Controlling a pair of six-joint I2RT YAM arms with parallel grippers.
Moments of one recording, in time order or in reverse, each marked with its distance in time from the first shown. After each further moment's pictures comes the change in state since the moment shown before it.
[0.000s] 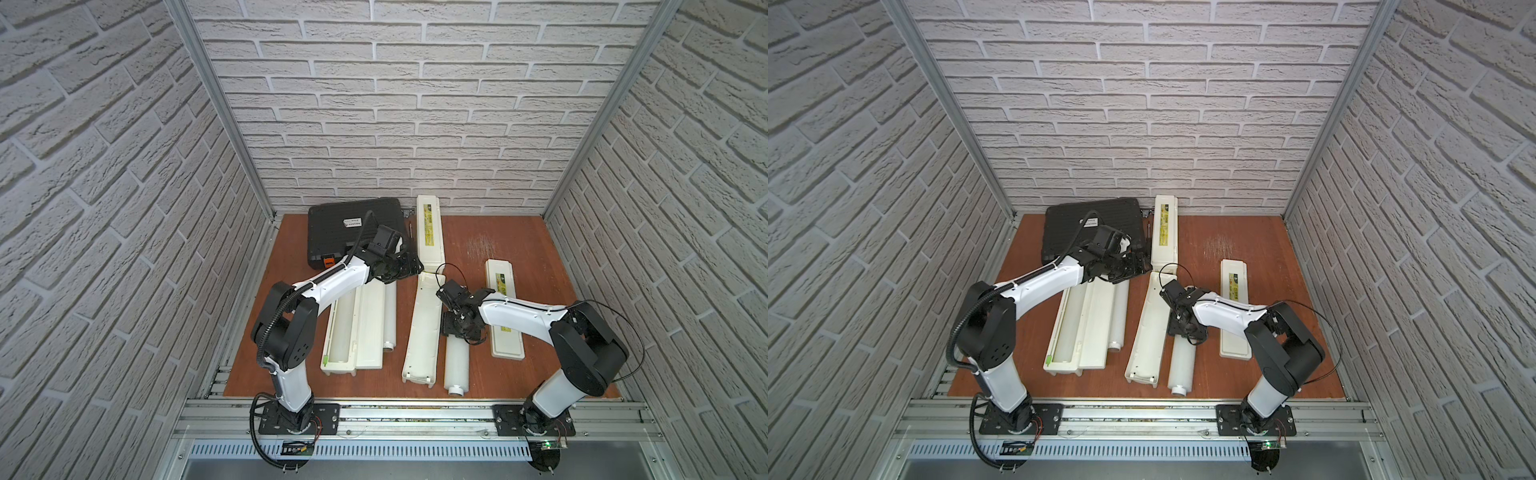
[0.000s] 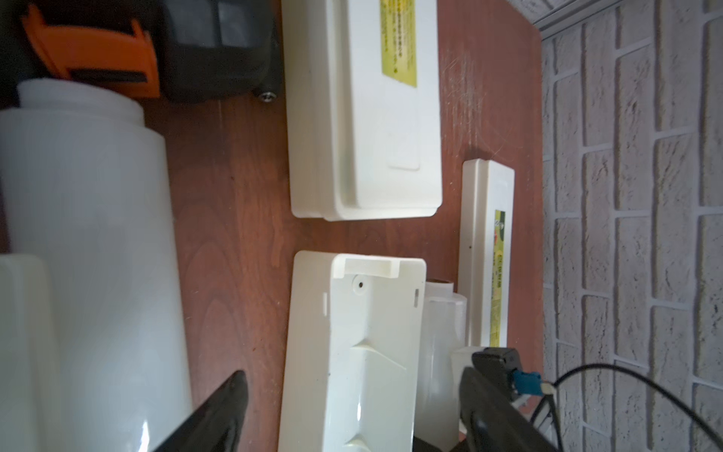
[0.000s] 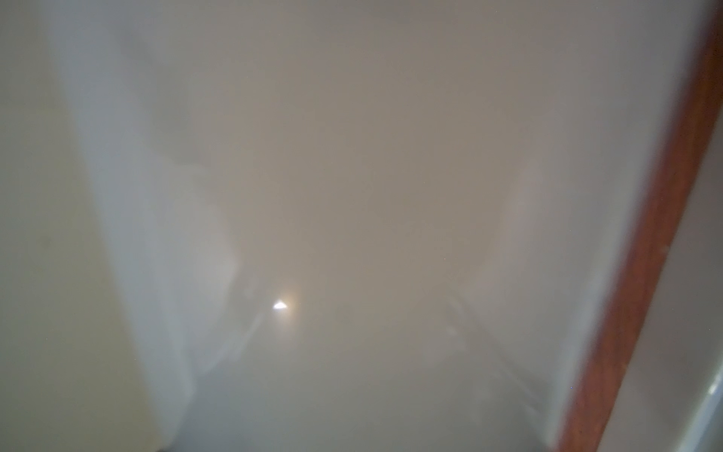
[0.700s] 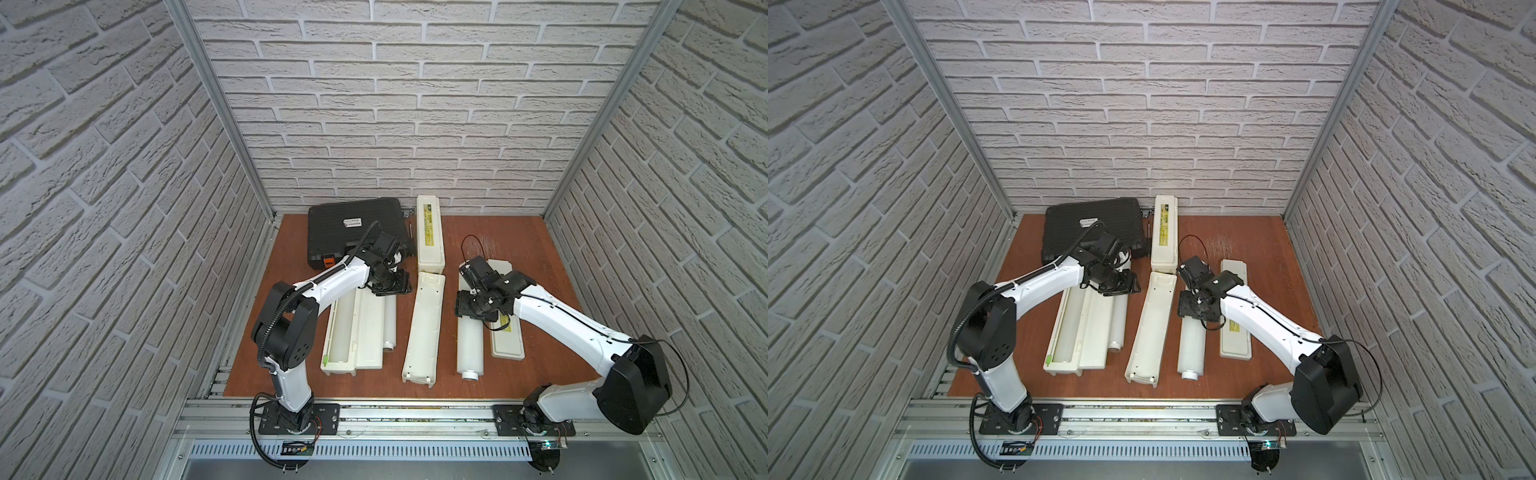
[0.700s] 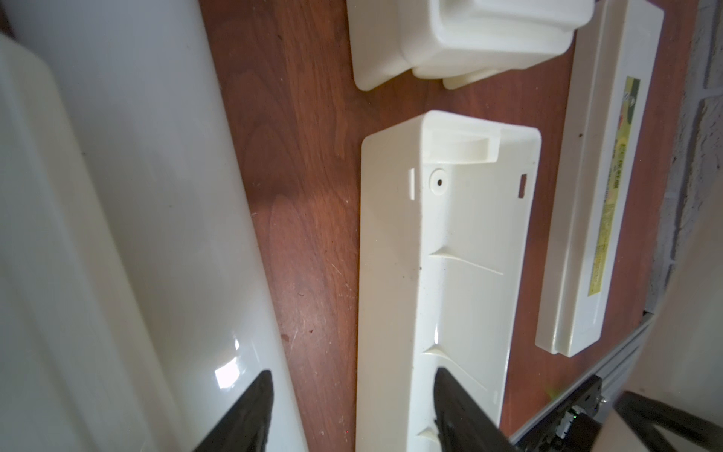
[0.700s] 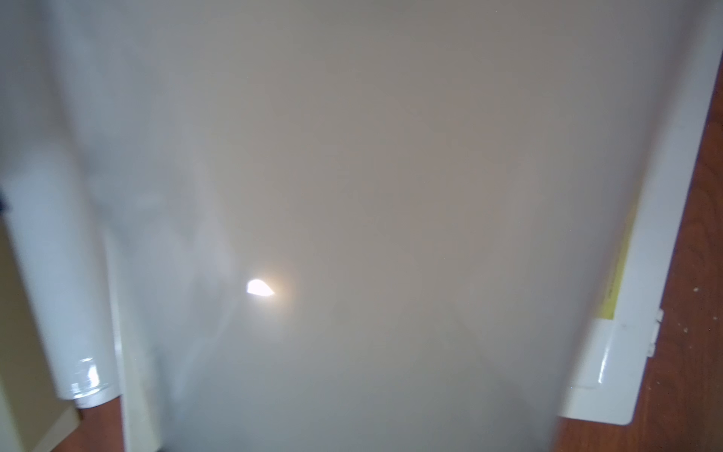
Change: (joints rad) left arm -0.002 0.008 0.000 -0.259 0.004 0.200; right arm -0.068 -0.250 0.214 -0.236 -0.029 -0.103
